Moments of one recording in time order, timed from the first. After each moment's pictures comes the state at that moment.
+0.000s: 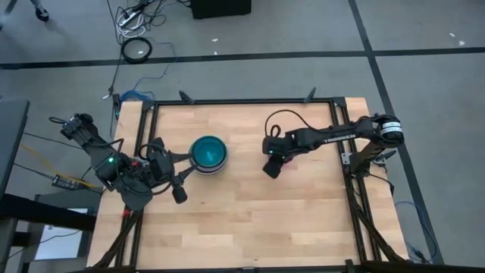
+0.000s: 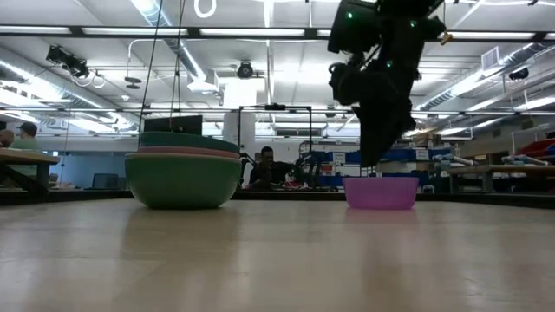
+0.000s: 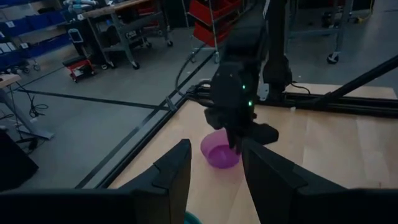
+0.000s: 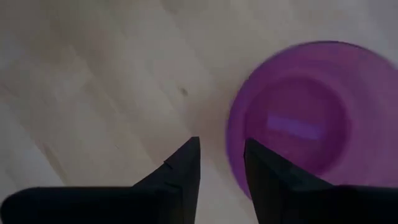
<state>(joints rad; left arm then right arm) -0.72 1.14 1.26 -0.71 -1.17 -0.43 -0.05 1.61 1.09 -0.72 0.10 0.55</state>
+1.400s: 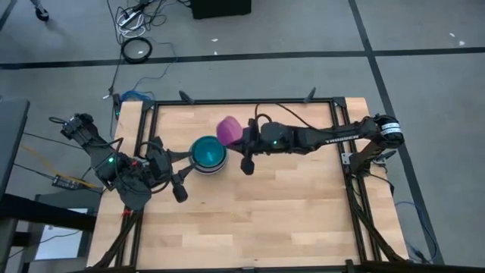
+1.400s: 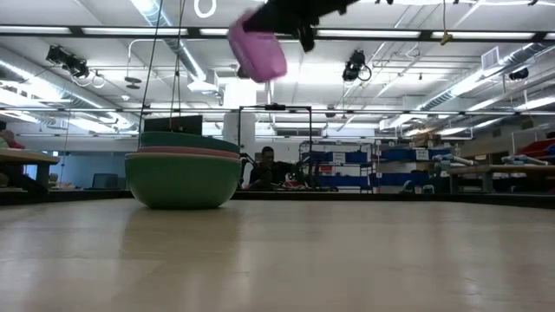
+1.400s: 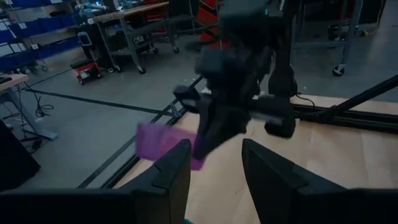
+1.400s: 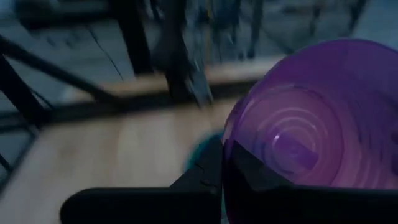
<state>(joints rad) -0.72 1.14 1.25 -0.66 -1.21 -0.42 0.02 1.62 1.26 0.02 0.15 0.12</state>
